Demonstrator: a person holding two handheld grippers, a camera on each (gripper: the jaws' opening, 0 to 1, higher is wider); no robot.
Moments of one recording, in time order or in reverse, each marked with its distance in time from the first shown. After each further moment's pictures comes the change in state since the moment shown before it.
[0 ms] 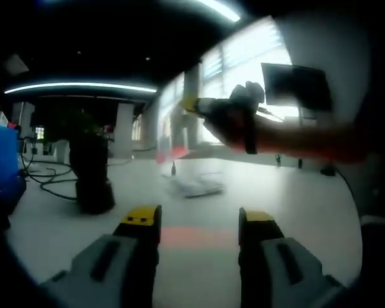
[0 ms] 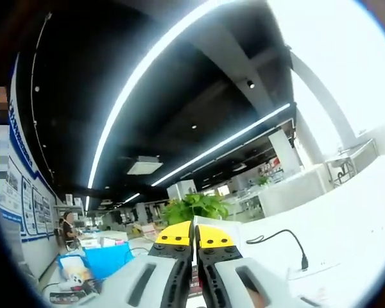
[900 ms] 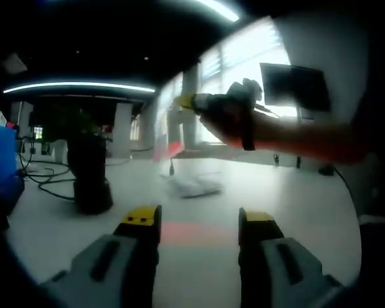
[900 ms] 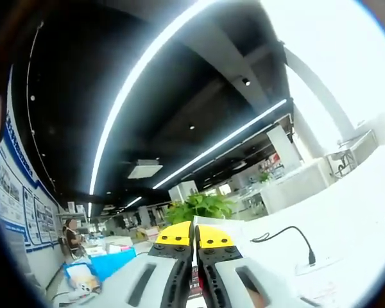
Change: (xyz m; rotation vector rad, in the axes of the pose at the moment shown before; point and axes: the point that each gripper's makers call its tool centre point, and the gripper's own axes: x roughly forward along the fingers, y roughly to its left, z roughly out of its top) left arm 0.001 -0.002 0.000 0.000 0.001 -0.012; right arm -0.001 0.011 0.013 0.059 0.002 0.007
